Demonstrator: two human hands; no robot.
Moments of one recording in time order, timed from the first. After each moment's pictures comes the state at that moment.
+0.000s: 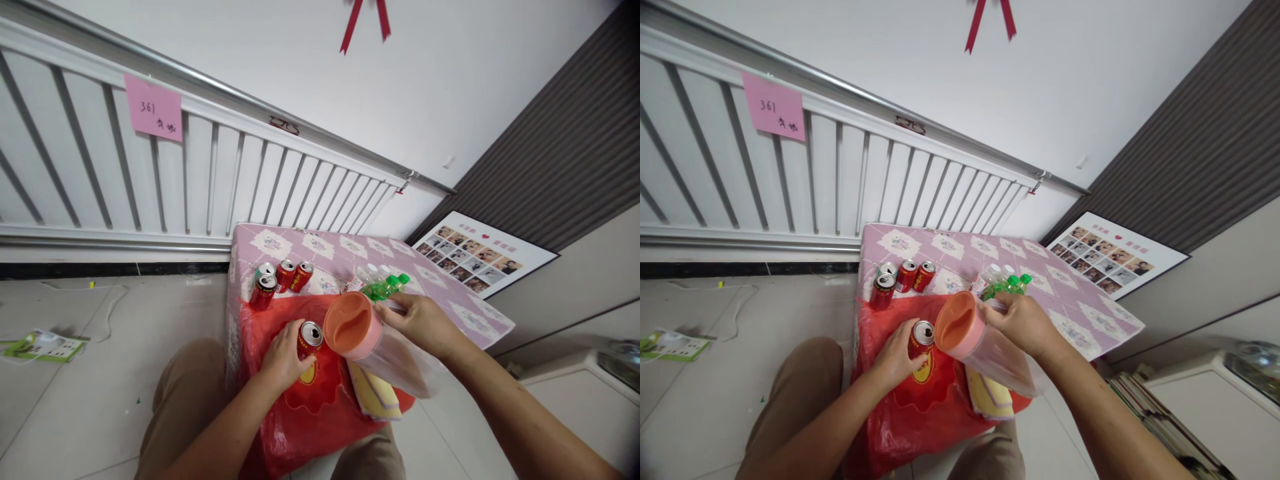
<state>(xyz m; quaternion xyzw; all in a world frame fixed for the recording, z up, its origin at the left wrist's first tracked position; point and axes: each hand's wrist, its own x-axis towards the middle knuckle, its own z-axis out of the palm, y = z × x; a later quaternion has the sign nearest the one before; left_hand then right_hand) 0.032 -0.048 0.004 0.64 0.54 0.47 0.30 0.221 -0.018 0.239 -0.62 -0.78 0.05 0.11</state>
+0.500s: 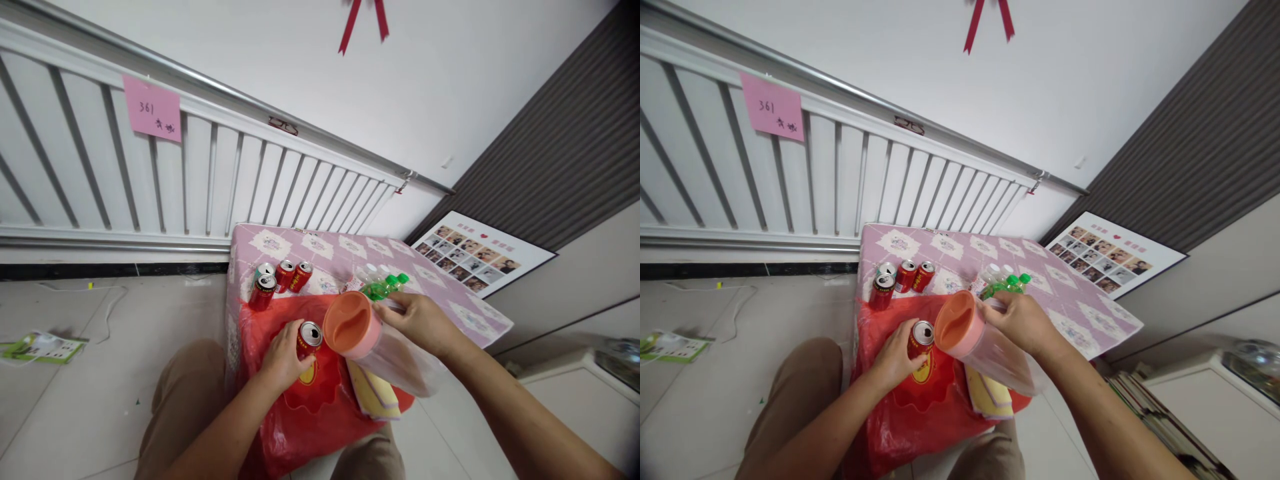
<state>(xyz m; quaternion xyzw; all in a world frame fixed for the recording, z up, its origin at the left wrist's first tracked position) 0.033 -0.048 0.002 0.64 0.54 0.47 0.29 0.217 -0.018 0.241 -0.62 -0.77 0.05 0.11</state>
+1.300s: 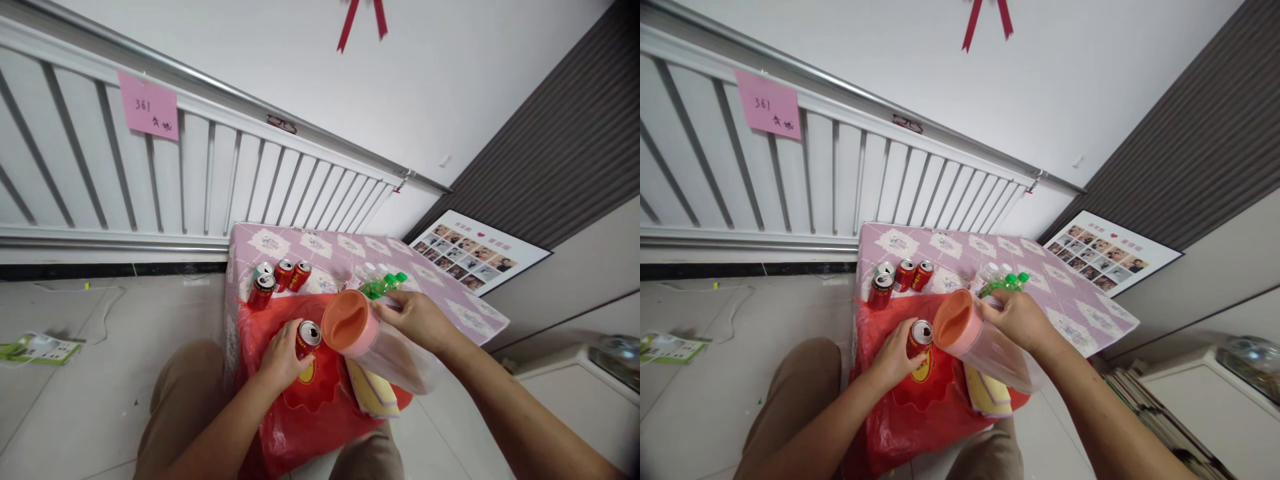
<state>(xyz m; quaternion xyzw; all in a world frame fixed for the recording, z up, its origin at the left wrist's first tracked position) 0.032 -0.049 0.003 0.64 0.54 0.47 0.30 0.216 -0.017 0.242 -0.61 -0.78 0.04 0.11</state>
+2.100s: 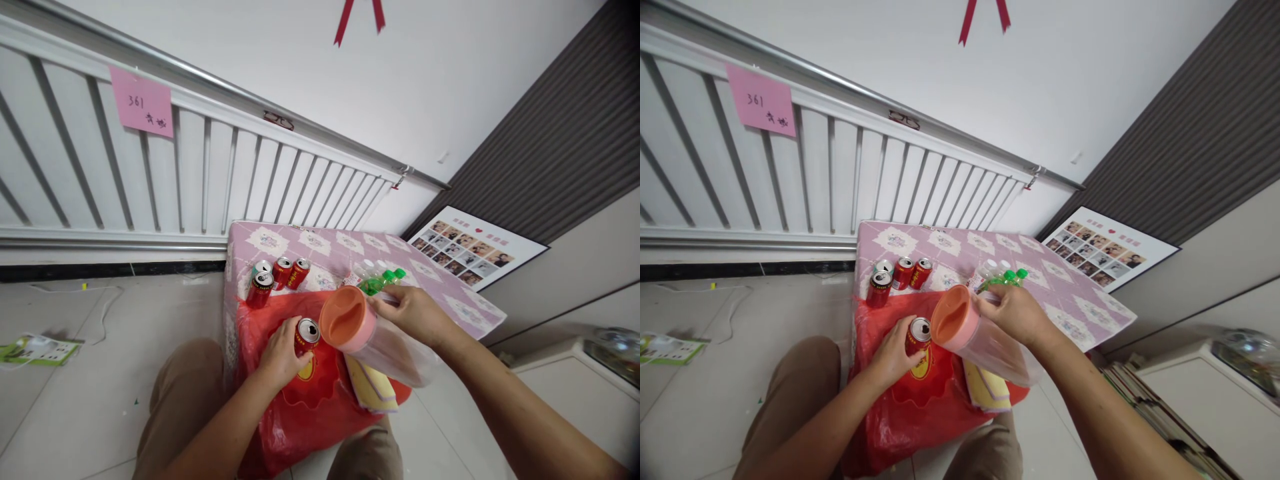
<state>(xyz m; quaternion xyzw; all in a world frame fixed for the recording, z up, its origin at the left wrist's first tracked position) 0.032 -0.049 0.001 0.64 0.53 0.47 0.29 0.216 -0.015 0.241 -0.61 -0.79 0.04 0.11</state>
